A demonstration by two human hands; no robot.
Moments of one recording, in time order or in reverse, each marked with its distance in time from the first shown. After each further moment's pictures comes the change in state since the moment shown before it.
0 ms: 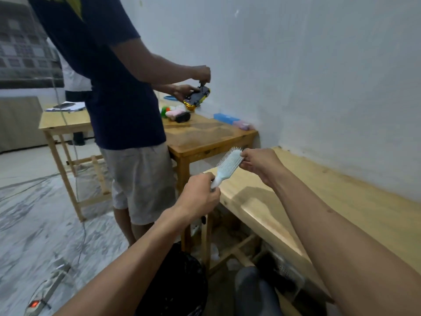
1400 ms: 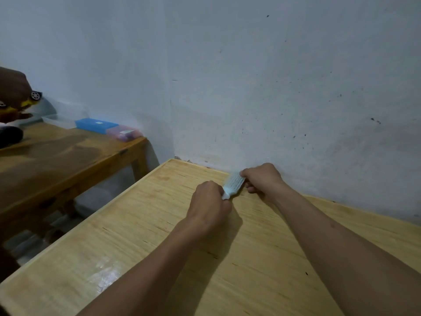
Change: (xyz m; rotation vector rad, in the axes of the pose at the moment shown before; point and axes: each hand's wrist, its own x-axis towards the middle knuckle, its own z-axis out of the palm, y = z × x) left_hand 0.222 0.149 0.264 -0.157 -0.309 0.216; right_hand 0.174 0.043 -0.287 -0.393 0.571 0.207
